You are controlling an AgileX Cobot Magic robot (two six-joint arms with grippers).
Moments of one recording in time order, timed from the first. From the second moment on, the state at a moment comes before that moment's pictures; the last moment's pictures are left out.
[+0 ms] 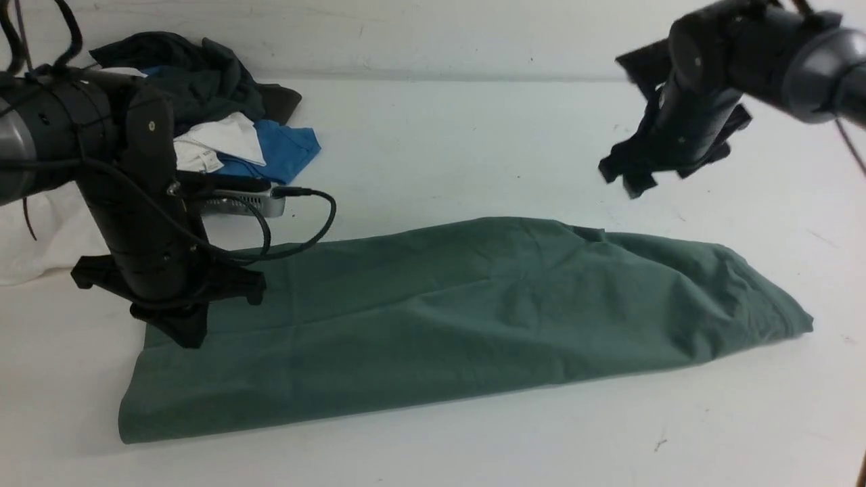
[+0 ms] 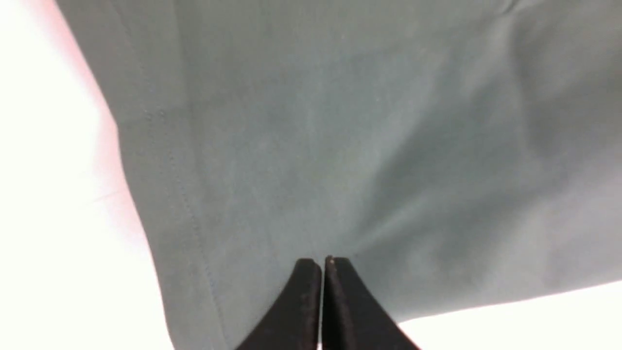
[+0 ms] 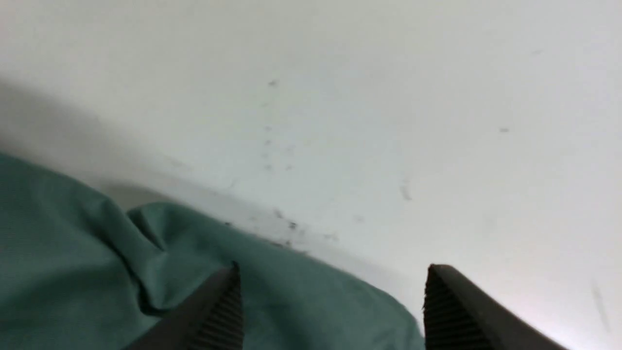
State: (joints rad) right arm 0.26 2.09 -1.91 -0.28 1.10 0.04; left arm -0.17 1.75 -1.28 -0.01 1.10 -0.11
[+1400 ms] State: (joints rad) right arm -0.11 1.78 -1.37 0.15 1.14 -0.05; left arm -0.24 1.68 -1.12 0.14 0.98 -0.25
